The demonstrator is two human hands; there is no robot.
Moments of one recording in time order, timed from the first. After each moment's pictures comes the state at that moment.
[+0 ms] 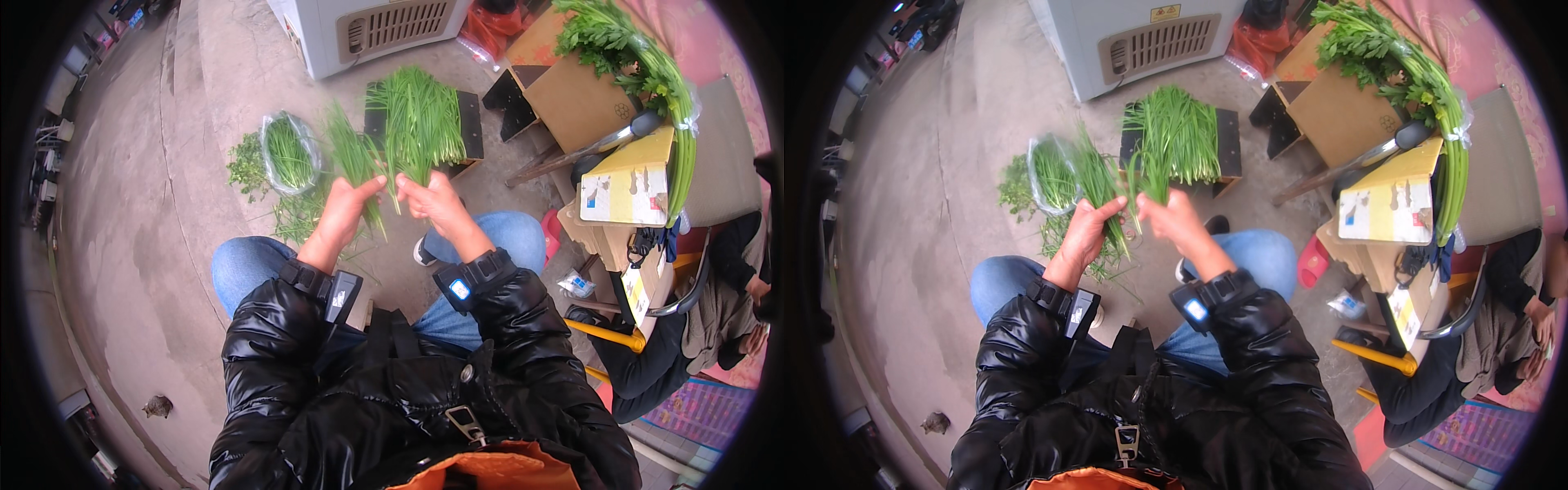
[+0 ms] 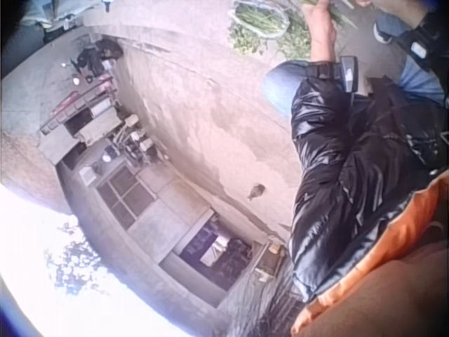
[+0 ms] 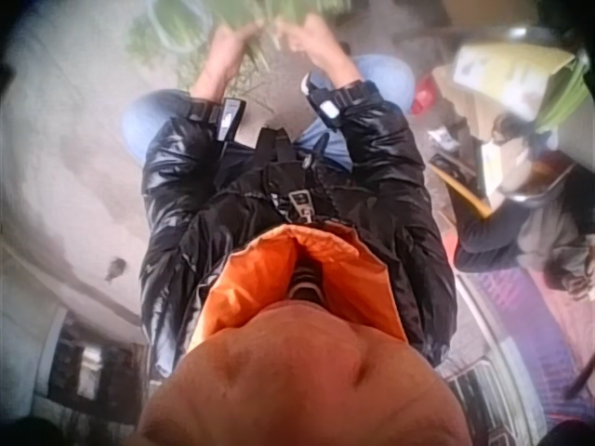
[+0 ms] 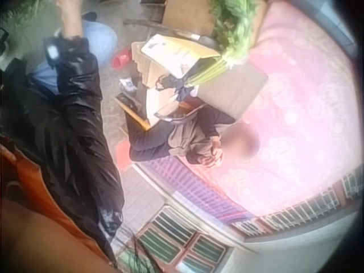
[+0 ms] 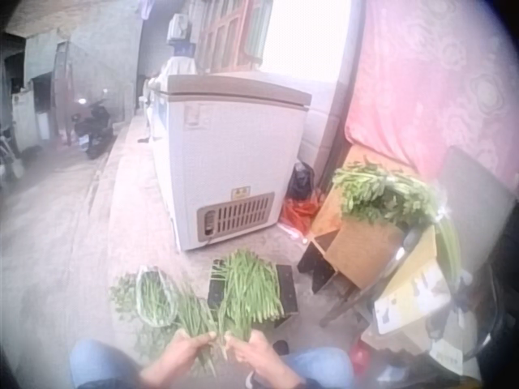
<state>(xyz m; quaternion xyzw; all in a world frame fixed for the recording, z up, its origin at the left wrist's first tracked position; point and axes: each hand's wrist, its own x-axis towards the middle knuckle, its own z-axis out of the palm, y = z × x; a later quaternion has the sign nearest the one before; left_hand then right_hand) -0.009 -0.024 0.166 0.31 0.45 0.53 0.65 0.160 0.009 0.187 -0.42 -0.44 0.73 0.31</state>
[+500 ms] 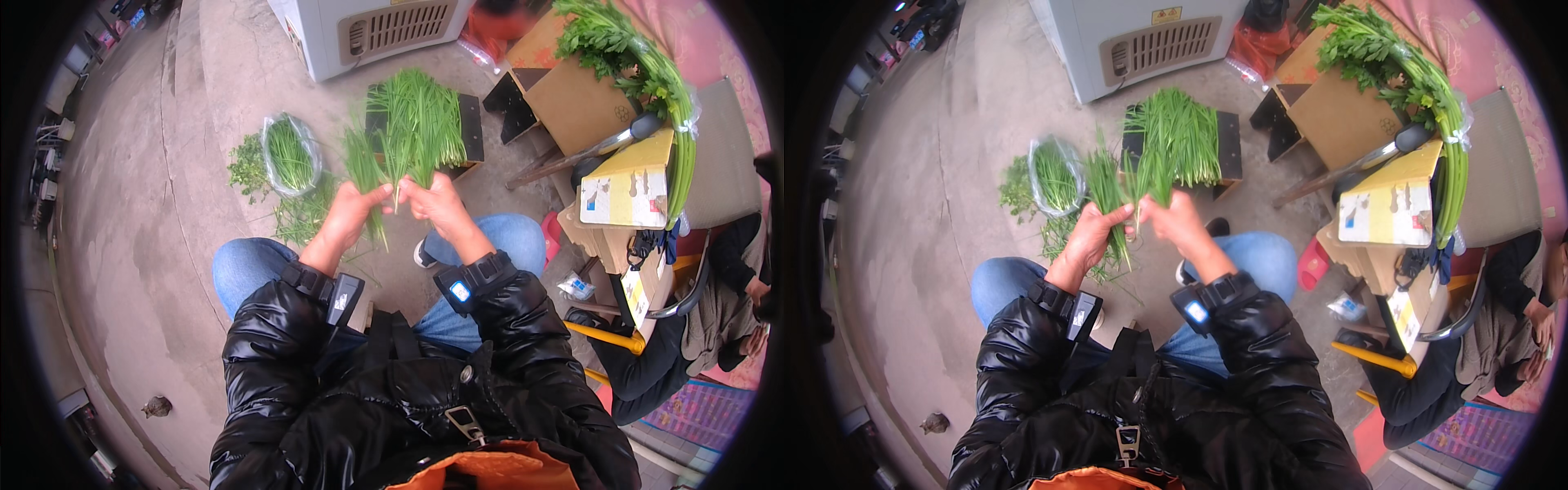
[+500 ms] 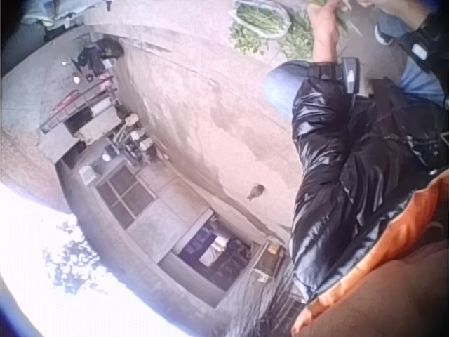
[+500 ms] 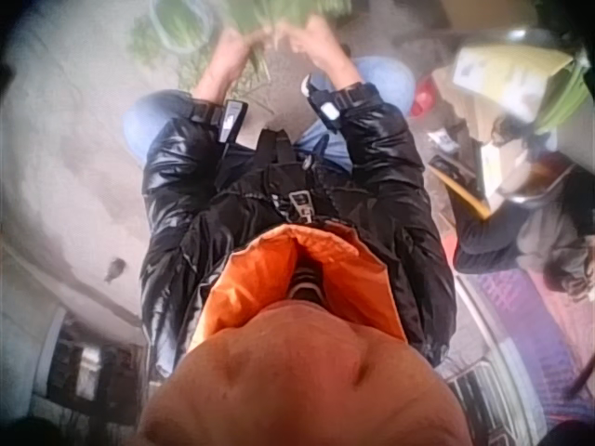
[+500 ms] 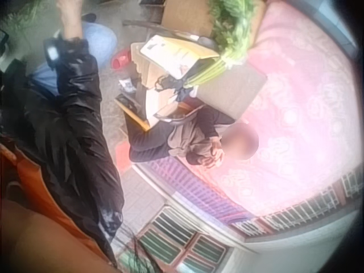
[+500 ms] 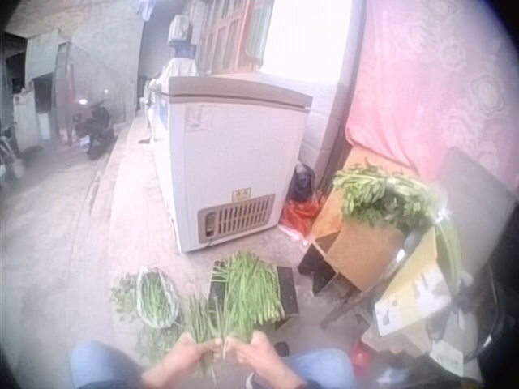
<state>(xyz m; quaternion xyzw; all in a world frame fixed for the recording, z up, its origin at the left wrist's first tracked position) -0.005 -0.024 0.168 0.29 0.43 0.51 0.68 0.162 0.009 0.182 -0.43 -0.45 0.72 0.33</state>
